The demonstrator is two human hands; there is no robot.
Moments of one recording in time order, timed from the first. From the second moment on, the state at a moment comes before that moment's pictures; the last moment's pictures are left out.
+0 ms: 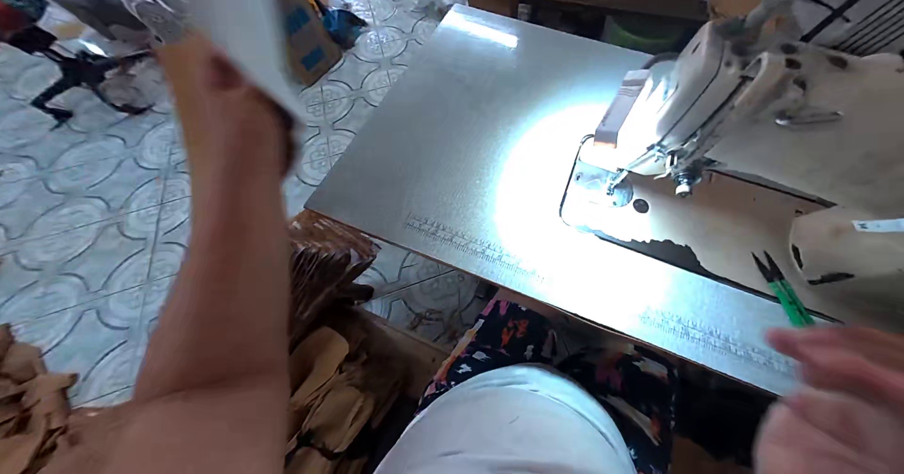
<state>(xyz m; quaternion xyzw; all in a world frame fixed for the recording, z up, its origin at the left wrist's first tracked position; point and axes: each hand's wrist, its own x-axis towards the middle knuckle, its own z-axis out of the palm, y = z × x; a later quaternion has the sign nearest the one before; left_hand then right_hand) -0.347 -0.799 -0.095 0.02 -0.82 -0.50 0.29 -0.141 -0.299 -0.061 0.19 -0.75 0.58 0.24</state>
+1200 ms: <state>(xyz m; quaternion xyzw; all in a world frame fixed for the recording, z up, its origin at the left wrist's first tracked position) -0.414 -0.489 -0.157 -0.29 -0.90 -0.31 -0.04 -0.214 -0.349 -0.201 0.28 -0.91 0.22 0.22</state>
